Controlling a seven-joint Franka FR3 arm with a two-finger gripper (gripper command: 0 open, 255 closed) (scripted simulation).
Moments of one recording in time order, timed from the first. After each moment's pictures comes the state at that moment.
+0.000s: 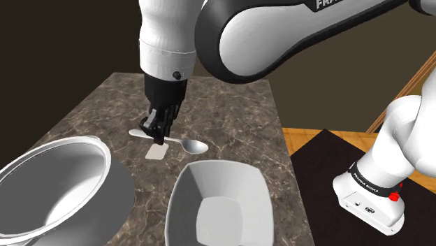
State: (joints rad) arm 0.56 0.15 0.42 -1.78 -0.02 2.17 0.34
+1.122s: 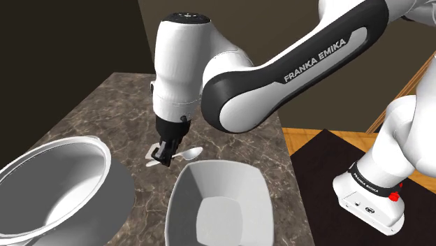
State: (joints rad) arm 0.57 0.22 0.41 -1.93 -0.06 2.38 0.36
